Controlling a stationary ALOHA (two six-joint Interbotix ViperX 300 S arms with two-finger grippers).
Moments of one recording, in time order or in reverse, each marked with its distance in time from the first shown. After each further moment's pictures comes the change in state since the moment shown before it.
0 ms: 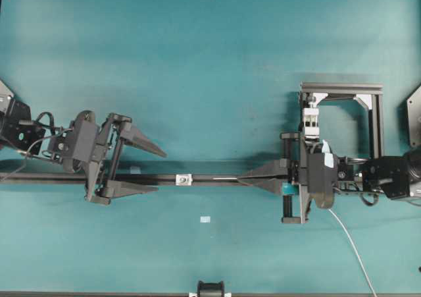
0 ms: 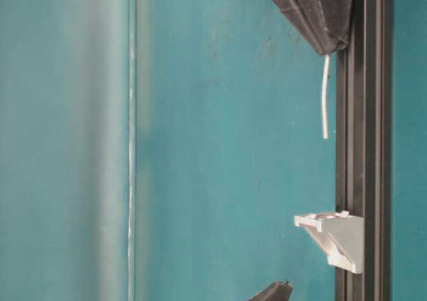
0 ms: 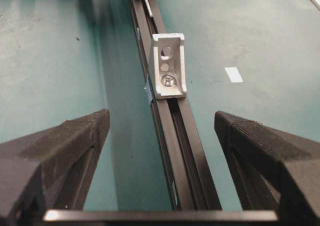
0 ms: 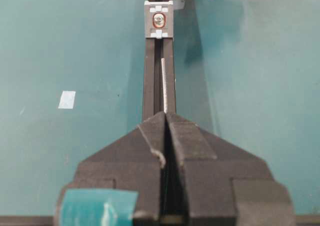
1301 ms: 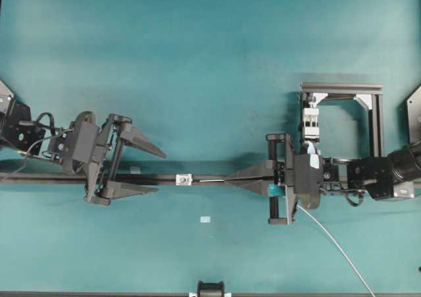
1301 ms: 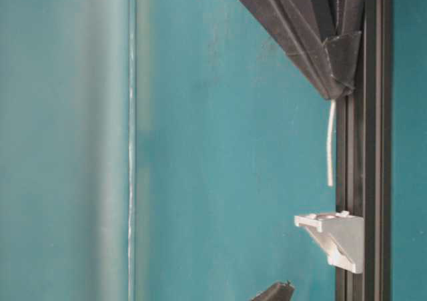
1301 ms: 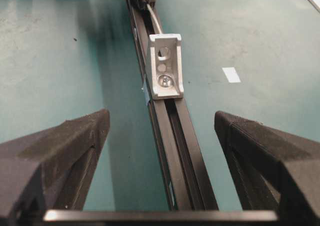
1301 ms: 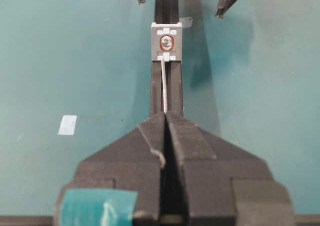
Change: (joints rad) left arm -0.005 0.000 0.000 0.002 0.000 0.000; right arm -0.040 0.051 -0.075 -0.041 0.009 -0.002
